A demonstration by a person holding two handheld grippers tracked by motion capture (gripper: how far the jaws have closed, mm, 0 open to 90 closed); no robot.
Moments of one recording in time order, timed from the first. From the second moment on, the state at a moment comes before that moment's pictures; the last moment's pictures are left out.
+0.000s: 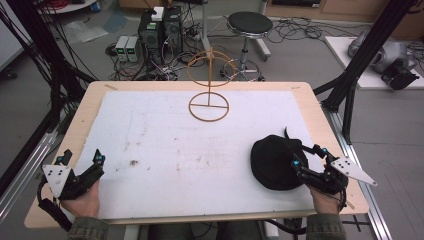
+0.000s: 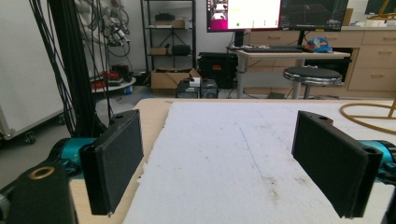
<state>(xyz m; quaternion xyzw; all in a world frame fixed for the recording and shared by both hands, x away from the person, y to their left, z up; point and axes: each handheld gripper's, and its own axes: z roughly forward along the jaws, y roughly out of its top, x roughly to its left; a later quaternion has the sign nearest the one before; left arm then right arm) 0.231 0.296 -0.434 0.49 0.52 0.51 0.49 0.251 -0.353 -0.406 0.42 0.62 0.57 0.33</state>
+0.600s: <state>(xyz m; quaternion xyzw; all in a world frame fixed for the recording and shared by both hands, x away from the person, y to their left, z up) 0.232 0.297 -0.435 0.49 0.52 0.50 0.49 0.257 -0.337 -0.413 0.40 0.67 0.54 0.31</state>
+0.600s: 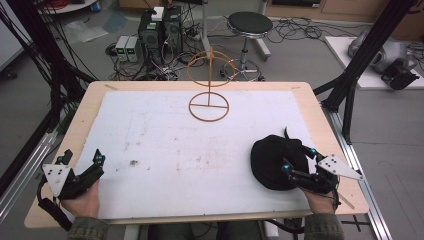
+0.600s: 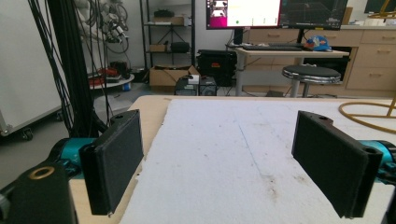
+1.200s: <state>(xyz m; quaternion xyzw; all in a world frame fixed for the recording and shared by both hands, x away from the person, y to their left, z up) 0.233 0.300 -0.435 0.49 0.52 0.50 0.48 0.263 -0.332 -0.425 0.41 0.72 0.49 0.29</state>
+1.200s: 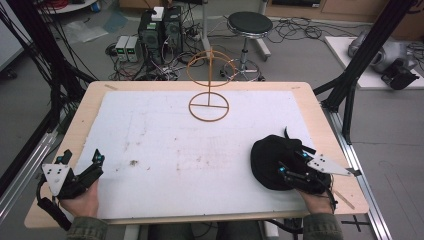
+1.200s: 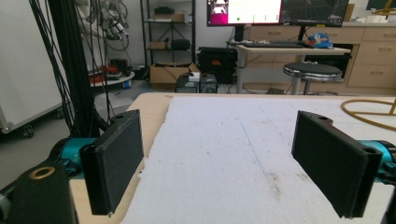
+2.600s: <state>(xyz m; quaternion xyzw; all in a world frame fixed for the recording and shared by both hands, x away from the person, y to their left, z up) 0.233 0.299 -0.435 0.50 0.52 0.50 0.48 0.260 -0.338 -0.423 0.42 0.71 0.49 0.29</state>
